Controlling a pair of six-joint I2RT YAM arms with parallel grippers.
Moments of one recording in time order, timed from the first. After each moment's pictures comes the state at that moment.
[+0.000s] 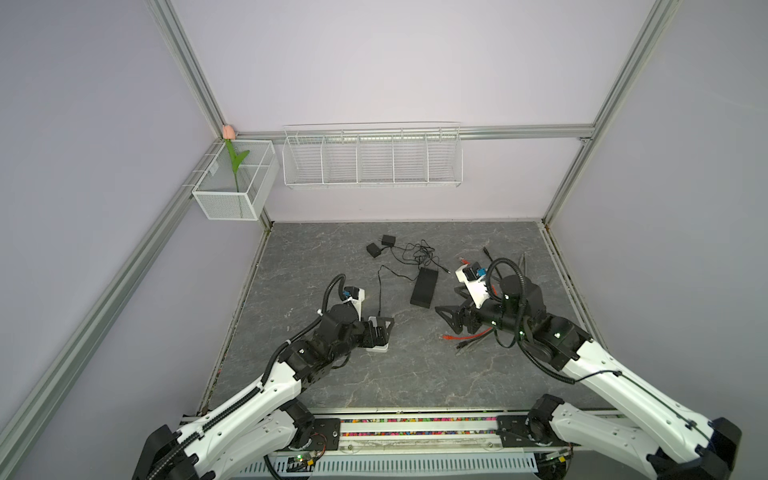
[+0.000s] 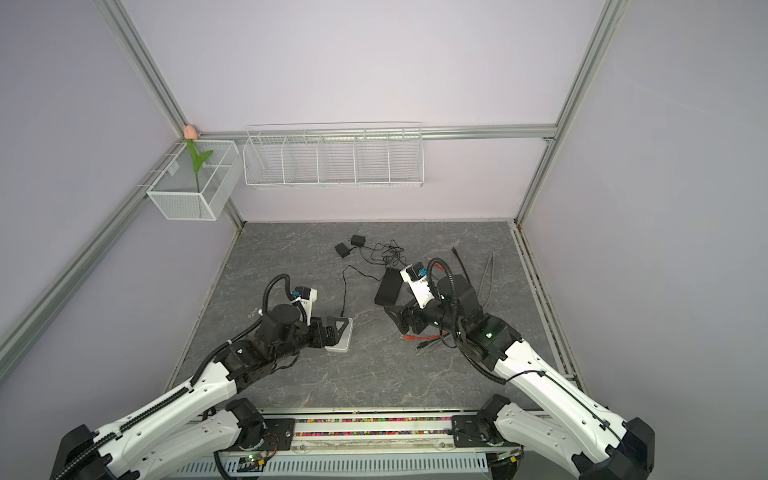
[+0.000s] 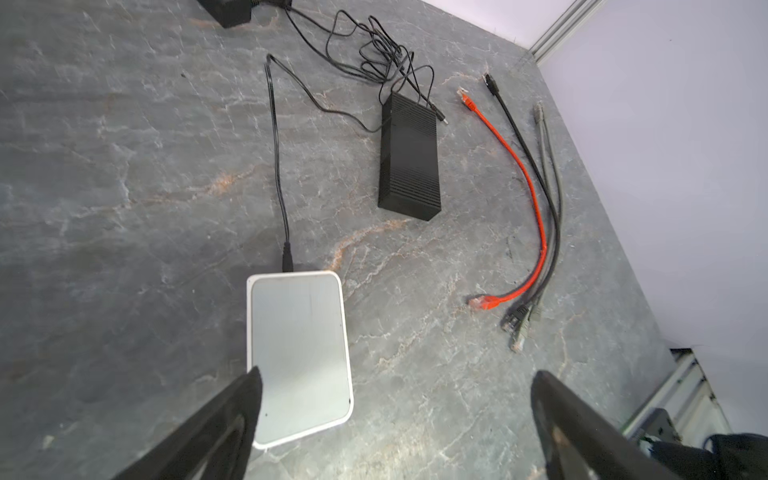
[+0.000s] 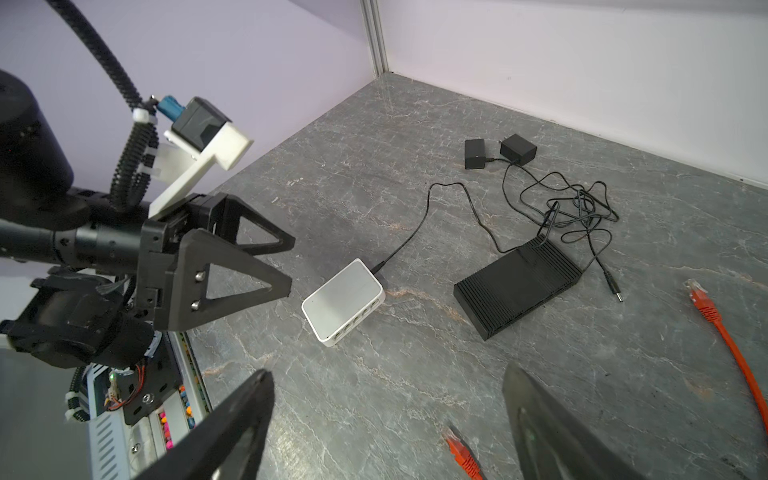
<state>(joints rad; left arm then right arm) -0.75 0.84 0.51 -0.23 0.00 -0.63 0.70 0.94 0.86 -0.35 -0.21 0.13</state>
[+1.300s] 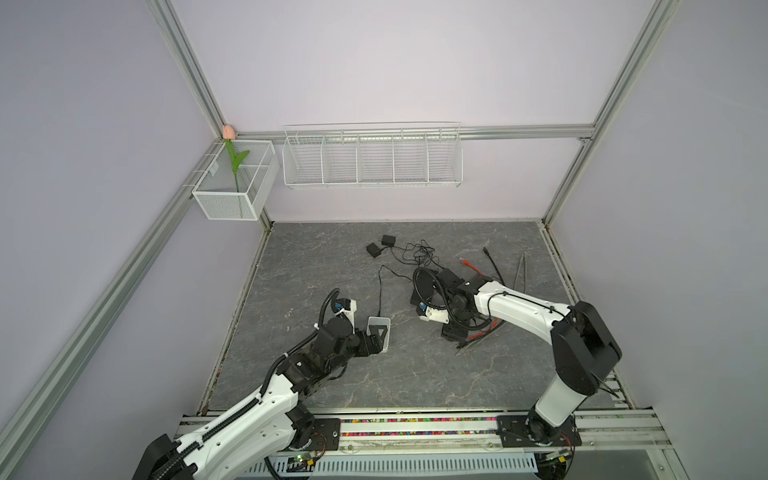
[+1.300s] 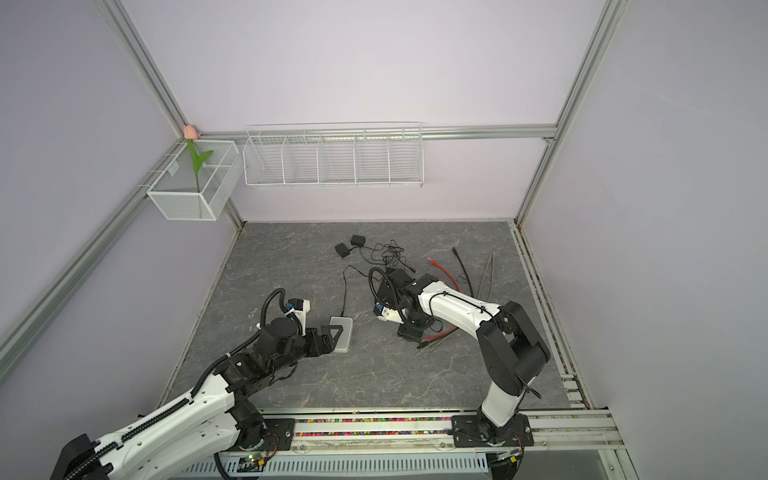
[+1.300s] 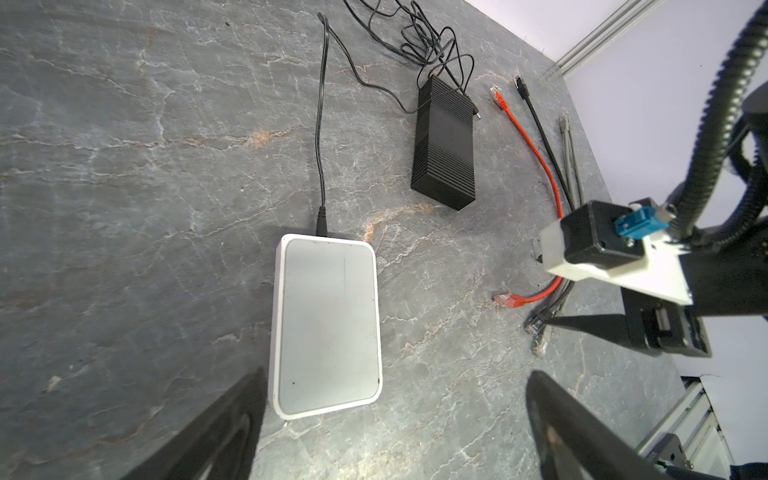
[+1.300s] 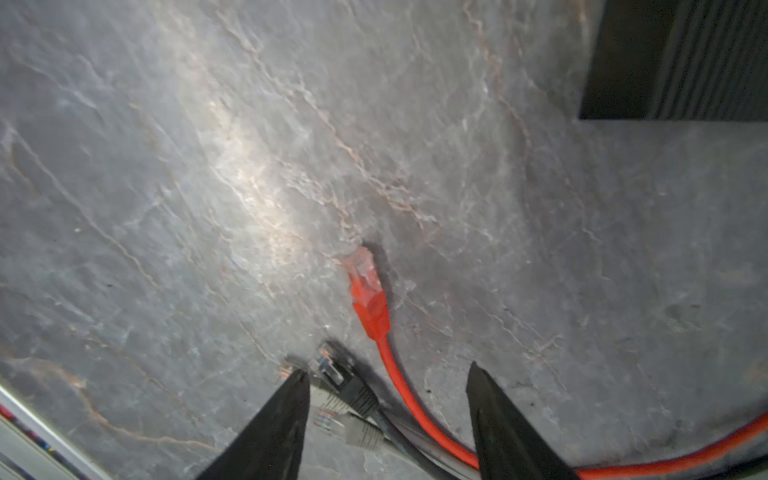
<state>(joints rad) -0.75 0.81 0.40 -0.17 -0.05 -0.70 0.69 1.73 1.20 -0.93 0.03 -0.60</state>
